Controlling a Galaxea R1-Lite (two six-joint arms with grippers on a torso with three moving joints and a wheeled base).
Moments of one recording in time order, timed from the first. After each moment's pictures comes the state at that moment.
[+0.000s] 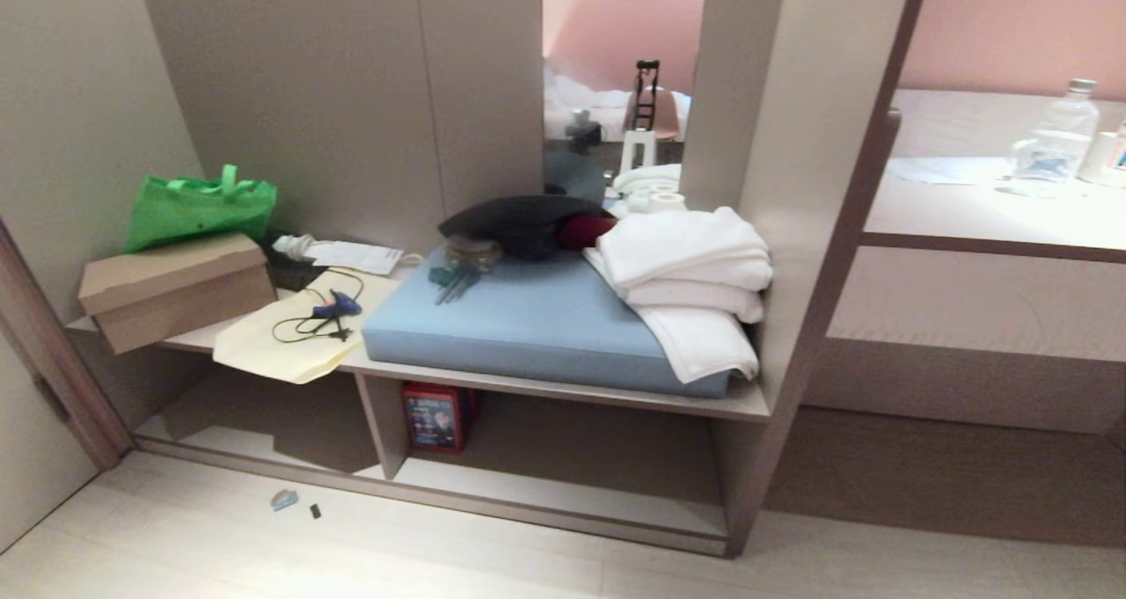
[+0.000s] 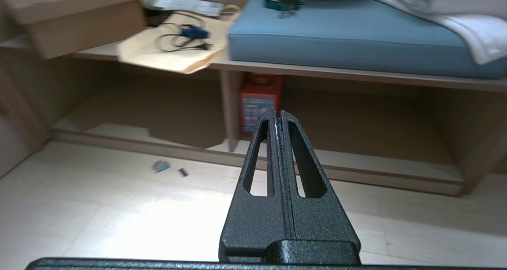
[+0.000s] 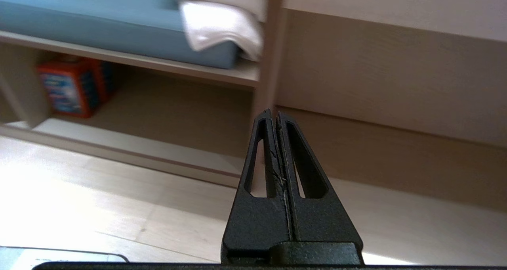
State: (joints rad) left arm 0.01 0.00 0.00 -0.02 0.00 -0.01; right arm 0.00 0.00 0.00 0.00 0.01 -0.06
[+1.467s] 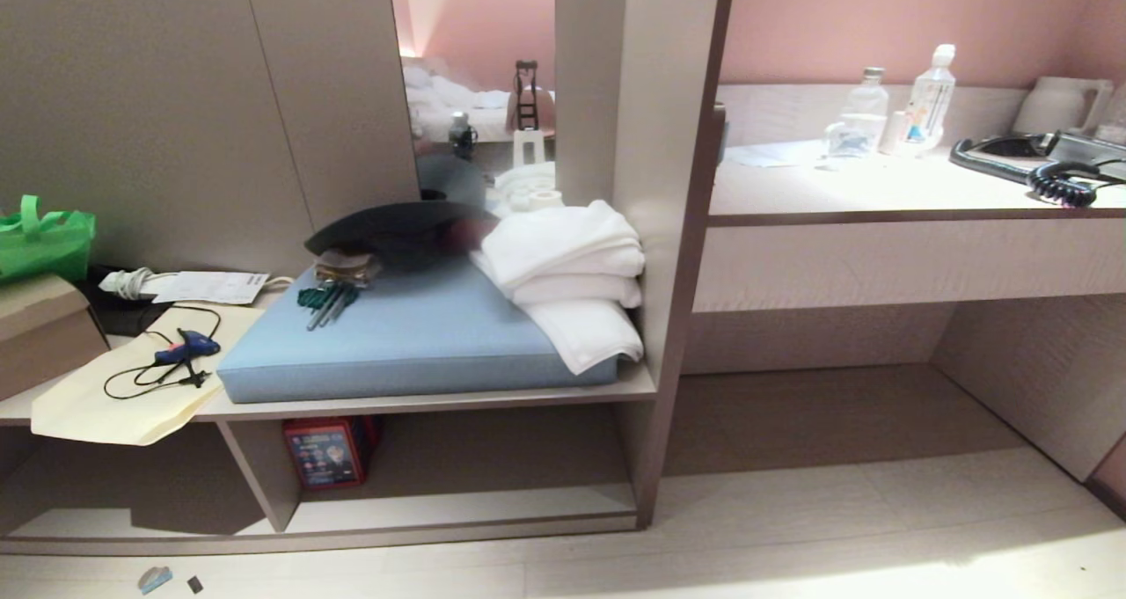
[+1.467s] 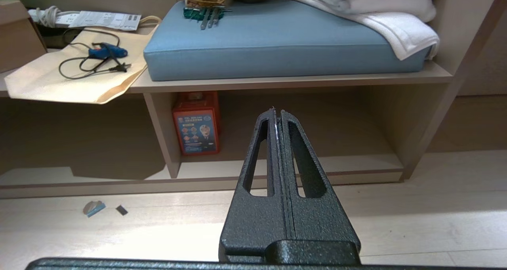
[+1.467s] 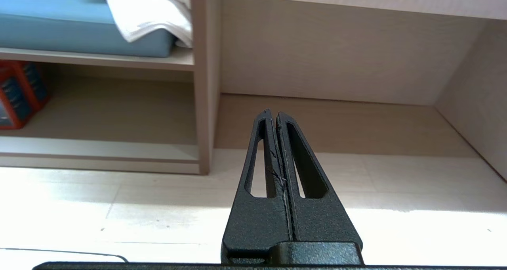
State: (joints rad) left arm 0.01 0.00 0.00 -0.02 0.00 -0.01; right arm -0.01 0.00 0.00 0.00 0.01 -0.05
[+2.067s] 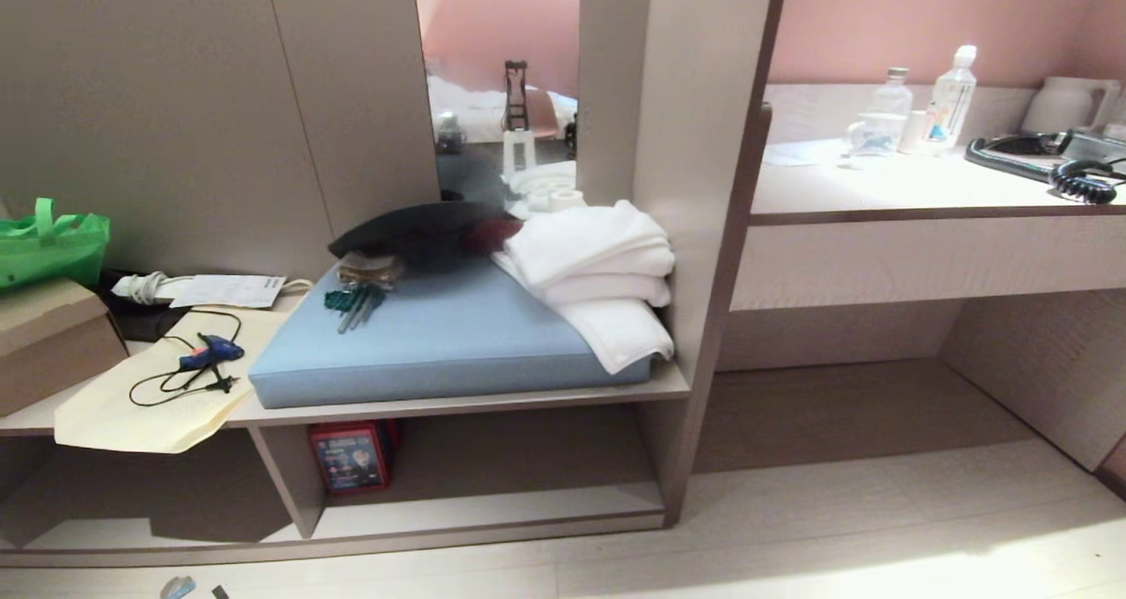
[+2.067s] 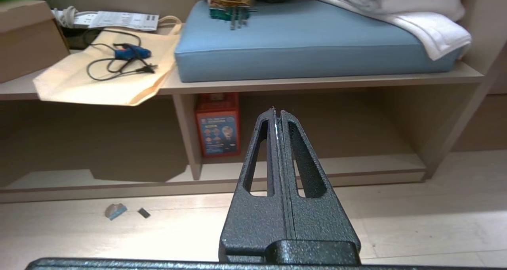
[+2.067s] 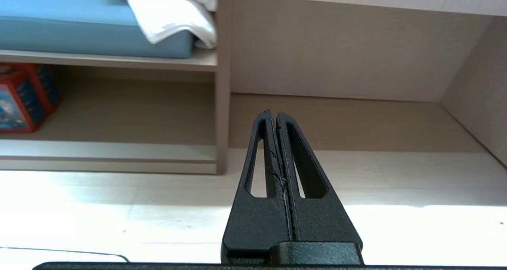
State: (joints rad) left arm 0.01 0.00 0.00 -0.02 0.00 -0.02; right arm 0.00 0.00 0.00 0.00 0.01 -0.05
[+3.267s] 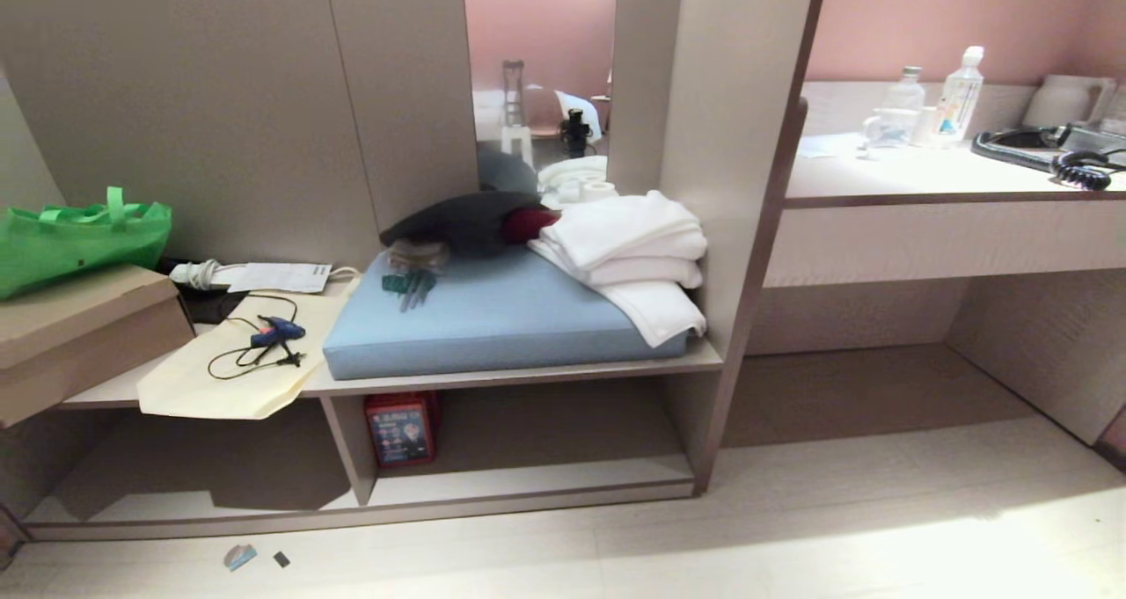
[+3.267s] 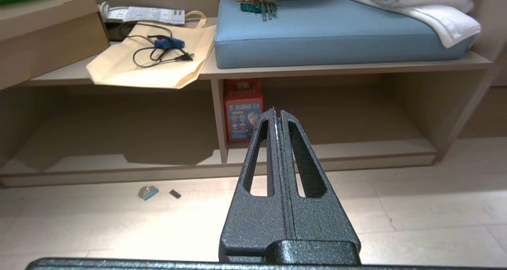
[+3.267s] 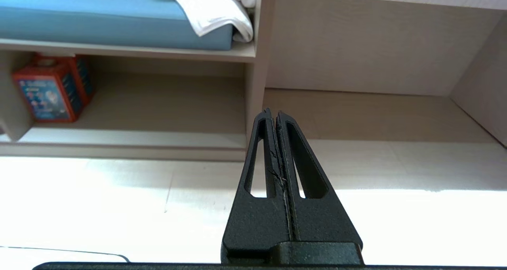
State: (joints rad) left arm 0.01 0.00 0.00 -0.02 0.00 -0.02; right arm 0.00 0.00 0.00 0.00 0.01 -0.05
